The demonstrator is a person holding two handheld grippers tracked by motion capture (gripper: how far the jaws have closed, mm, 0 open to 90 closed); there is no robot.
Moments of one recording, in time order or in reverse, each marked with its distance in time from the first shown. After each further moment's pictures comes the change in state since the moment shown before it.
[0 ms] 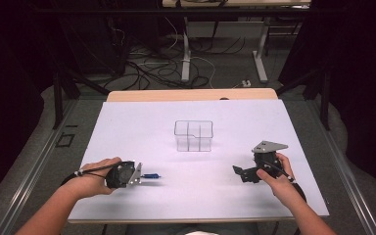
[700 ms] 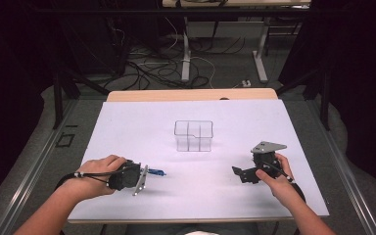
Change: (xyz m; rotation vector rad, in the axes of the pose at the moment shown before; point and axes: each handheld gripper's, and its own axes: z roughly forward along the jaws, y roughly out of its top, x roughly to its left) left arm -0.012 0.031 -0.043 0.046 0.231 0.199; right arm 0.001 -0.001 0.003 0.007 0.011 0.002
